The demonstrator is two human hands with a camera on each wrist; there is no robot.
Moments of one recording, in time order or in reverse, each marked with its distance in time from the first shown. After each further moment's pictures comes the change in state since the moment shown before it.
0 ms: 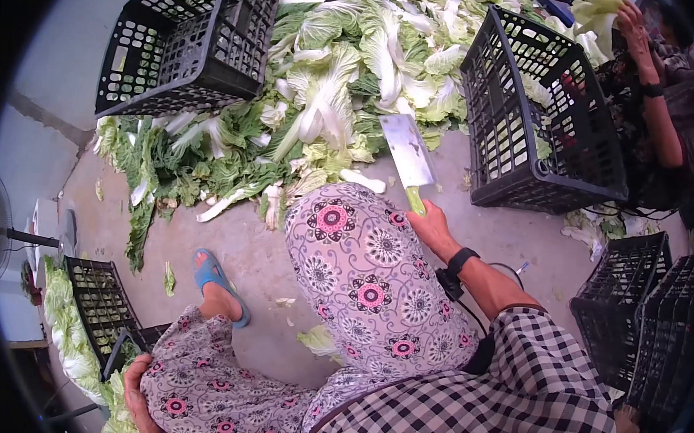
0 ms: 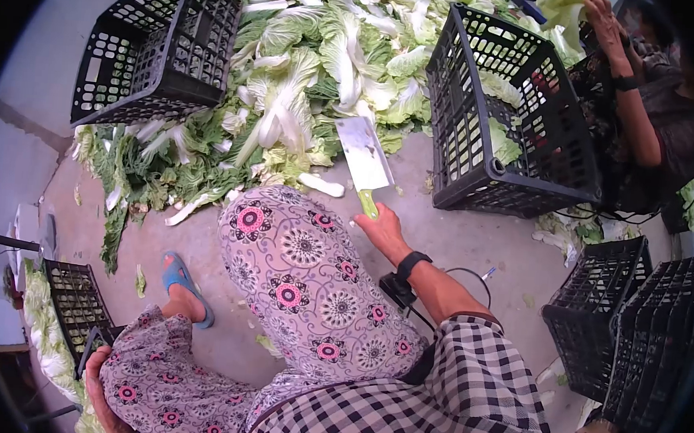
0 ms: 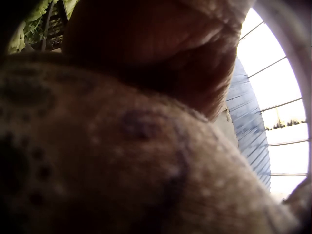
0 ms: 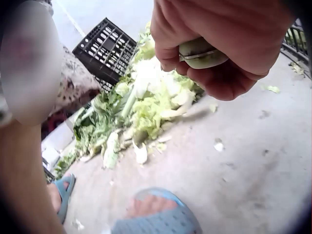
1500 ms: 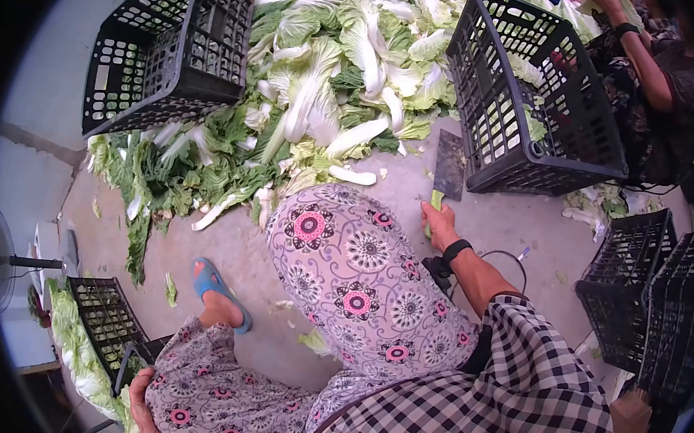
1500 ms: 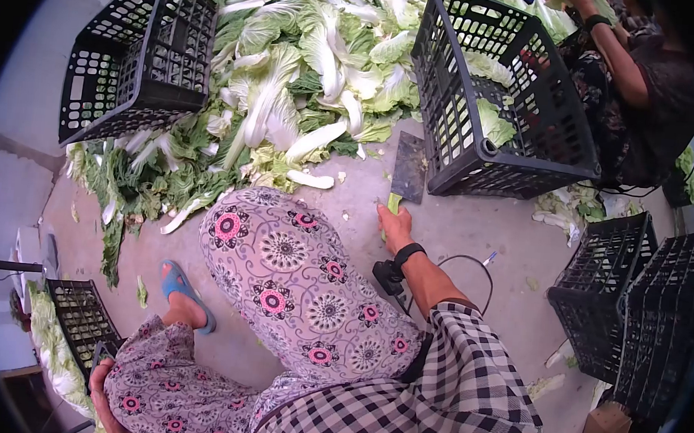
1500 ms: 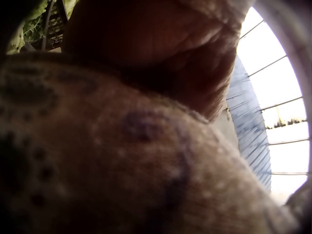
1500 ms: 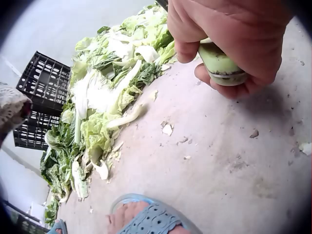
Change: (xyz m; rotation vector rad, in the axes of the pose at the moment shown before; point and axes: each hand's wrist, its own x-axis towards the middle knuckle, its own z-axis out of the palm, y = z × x) left_hand 0.001 0.040 0.034 0.443 0.116 -0.052; right_hand 0.005 0.070 0.017 0.717 0.214 0.467
